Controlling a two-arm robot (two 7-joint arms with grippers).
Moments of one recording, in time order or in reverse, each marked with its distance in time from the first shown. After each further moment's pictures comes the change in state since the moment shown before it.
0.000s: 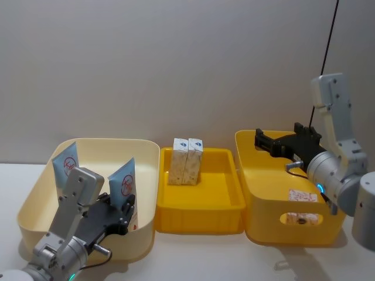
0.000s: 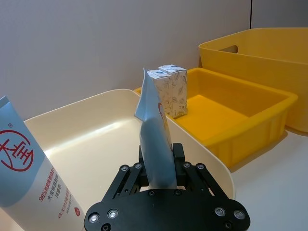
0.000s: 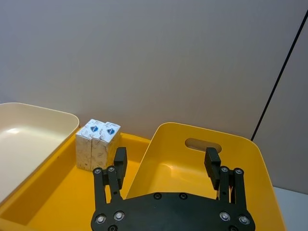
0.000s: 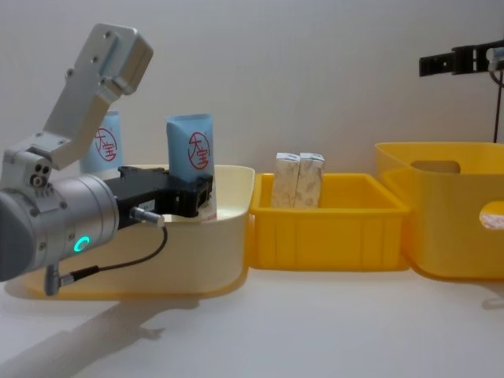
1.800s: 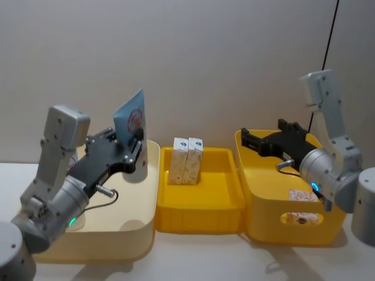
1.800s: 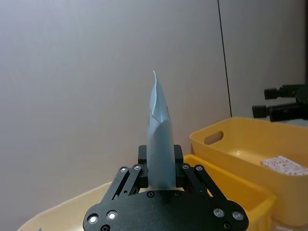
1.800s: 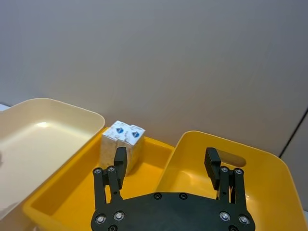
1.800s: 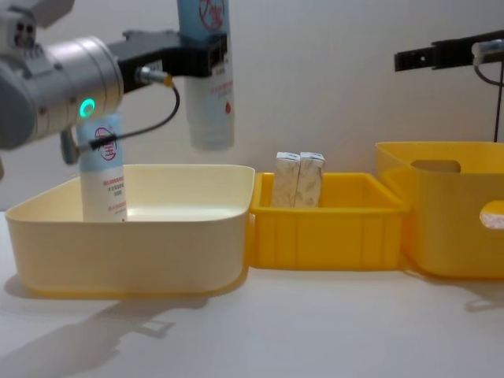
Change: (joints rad) left arm -0.078 -0.036 -0.070 -0.094 -0.034 -0.086 -0.085; right arm 0.020 0.027 -0.032 0.010 0.012 -0.025 0.100
